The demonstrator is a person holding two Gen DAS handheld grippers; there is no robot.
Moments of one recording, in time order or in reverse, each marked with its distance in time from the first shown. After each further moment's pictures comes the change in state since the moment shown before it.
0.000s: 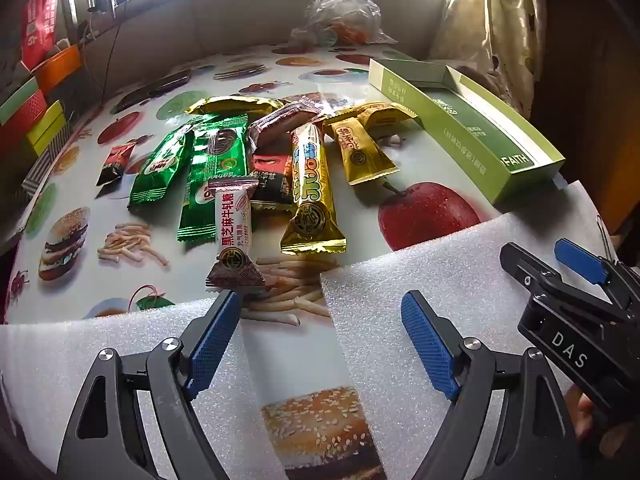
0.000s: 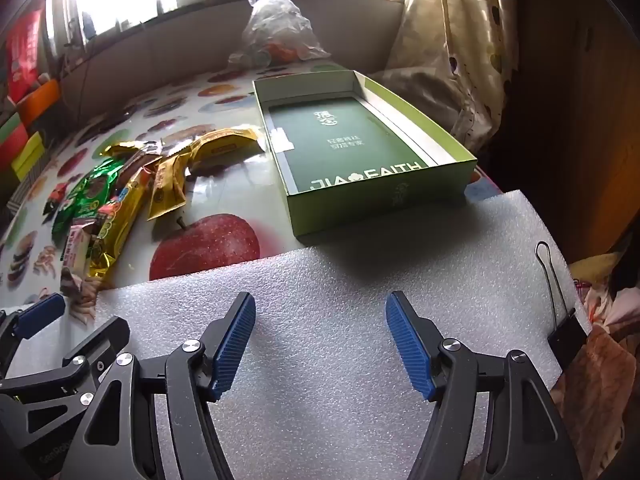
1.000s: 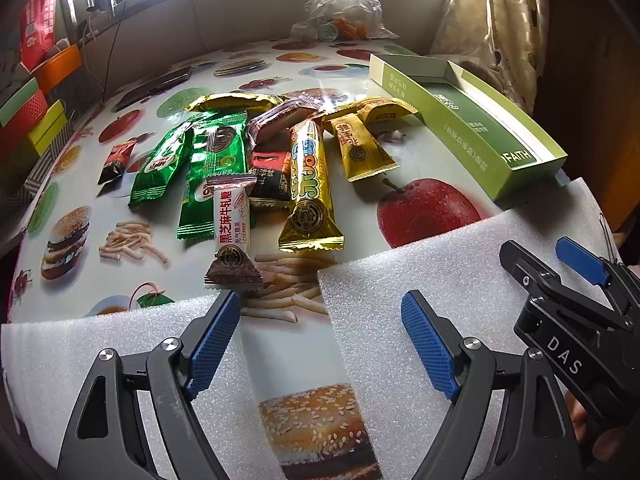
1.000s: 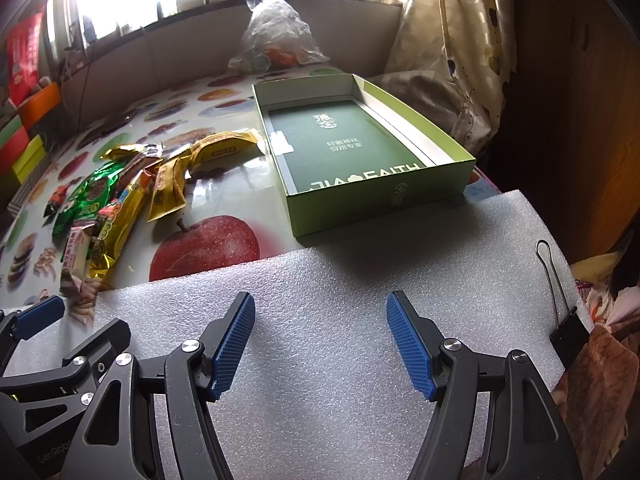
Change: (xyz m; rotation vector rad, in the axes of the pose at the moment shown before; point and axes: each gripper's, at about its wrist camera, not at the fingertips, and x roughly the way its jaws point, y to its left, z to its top) left arm 0.004 -0.002 0.000 0.003 0.021 0.014; right arm -0.002 -0.001 -0.002 -0.002 -0.015 0.000
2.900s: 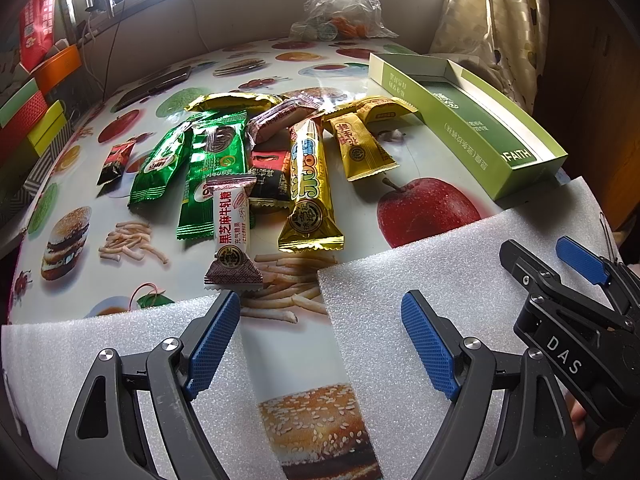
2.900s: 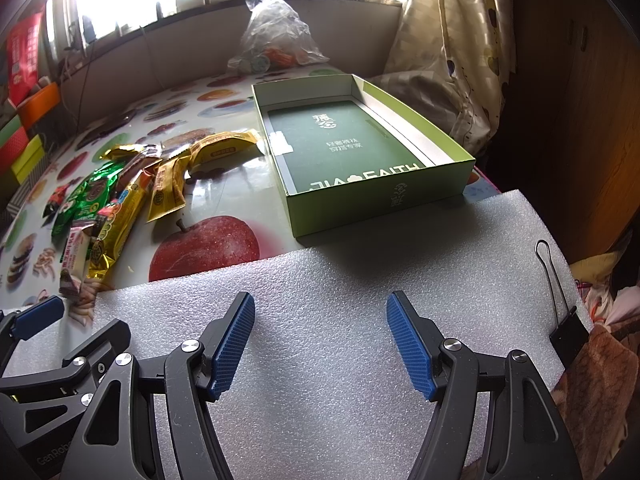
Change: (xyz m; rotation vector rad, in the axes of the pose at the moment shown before) left arm -0.001 -0.001 0.001 0.003 0.004 0.002; right arm 0.000 0.001 -0.001 0.000 -0.003 -0.001
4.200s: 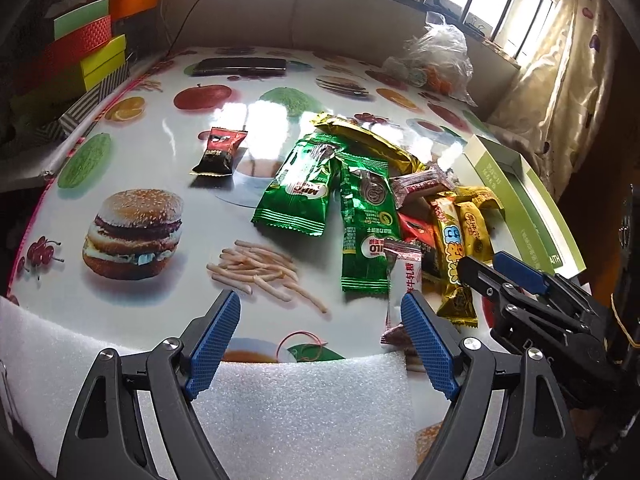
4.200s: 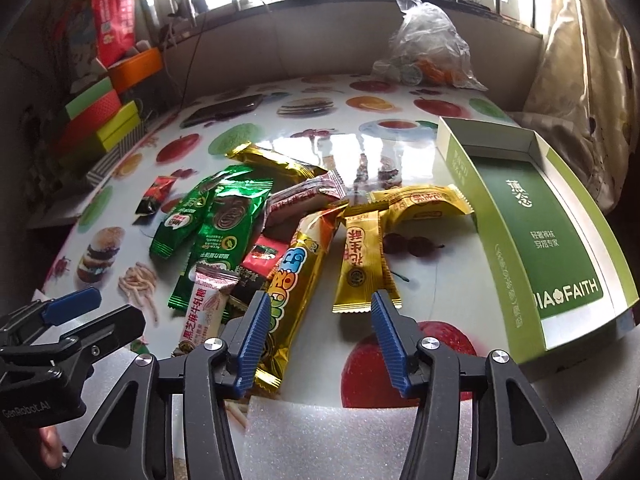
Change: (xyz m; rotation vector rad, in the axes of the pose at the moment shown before) left arm -0.014 0.127 0.019 -0.290 -0.033 -0.058; right arm 0.031 0.111 0.059 -0.226 0.025 0.342
